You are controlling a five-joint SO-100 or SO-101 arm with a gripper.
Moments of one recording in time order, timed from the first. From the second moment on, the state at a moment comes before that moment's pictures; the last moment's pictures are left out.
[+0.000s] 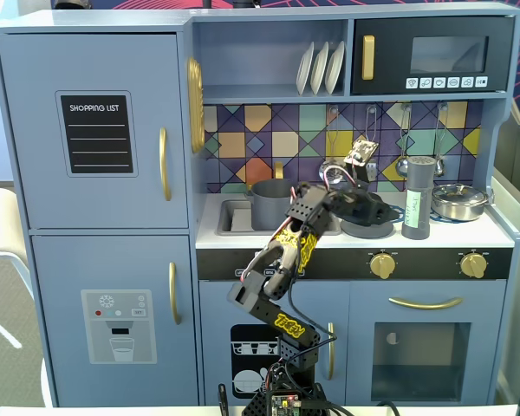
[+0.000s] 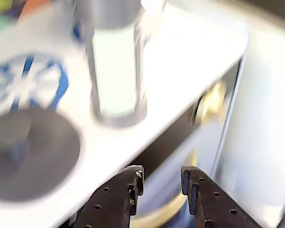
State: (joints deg) arm 54.3 139.1 106.3 51.5 -83.3
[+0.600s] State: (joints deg) arm 54.5 129.7 119.2 9.1 -86.8
